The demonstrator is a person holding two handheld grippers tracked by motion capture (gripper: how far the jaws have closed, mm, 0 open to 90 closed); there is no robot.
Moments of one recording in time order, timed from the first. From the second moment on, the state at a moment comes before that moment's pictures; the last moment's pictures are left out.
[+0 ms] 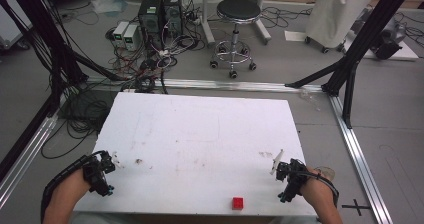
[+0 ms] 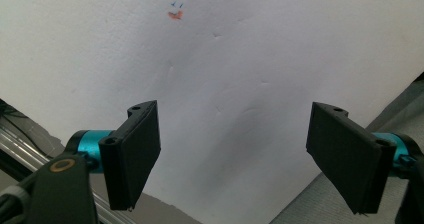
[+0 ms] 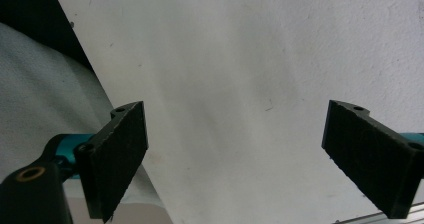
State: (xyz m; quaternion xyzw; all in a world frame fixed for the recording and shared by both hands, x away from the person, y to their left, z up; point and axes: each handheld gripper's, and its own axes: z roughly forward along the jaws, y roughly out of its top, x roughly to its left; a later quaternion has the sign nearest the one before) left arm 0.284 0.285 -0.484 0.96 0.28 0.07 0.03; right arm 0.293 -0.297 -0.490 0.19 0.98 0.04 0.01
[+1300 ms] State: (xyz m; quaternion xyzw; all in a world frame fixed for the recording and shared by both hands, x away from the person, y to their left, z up) left arm 0.283 0.285 -0.483 0.96 0.28 0.08 0.04; right arm 0.280 -0.260 -0.467 0.11 0.99 0.05 0.02
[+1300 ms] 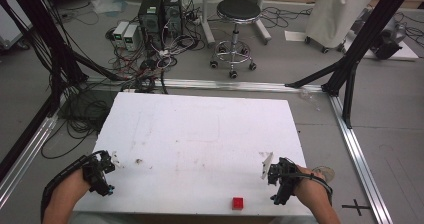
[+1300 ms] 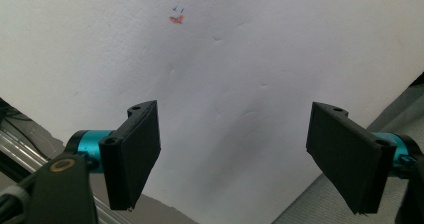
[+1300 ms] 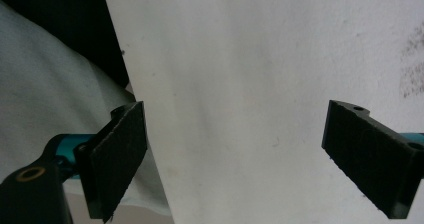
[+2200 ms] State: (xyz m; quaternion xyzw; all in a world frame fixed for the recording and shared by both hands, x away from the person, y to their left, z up) left arm 0.284 0.285 -0.484 0.96 0.28 0.07 0.04; right arm 0.260 -0.197 -0.480 0.05 1.00 0.06 0.00
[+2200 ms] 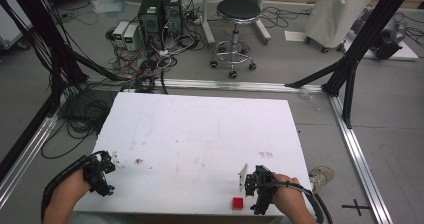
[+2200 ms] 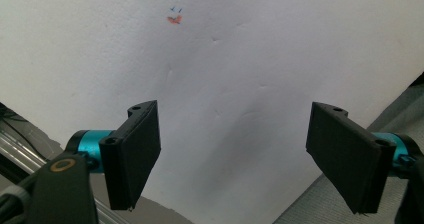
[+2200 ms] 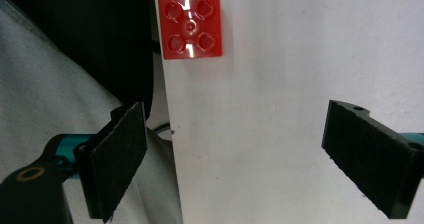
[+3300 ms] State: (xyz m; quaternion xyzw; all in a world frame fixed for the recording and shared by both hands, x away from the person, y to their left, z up) left arm 0.284 0.285 -0.486 0.95 0.28 0.08 0.04; right arm 0.250 -0.155 -0.518 0.02 1.00 0.05 -0.01
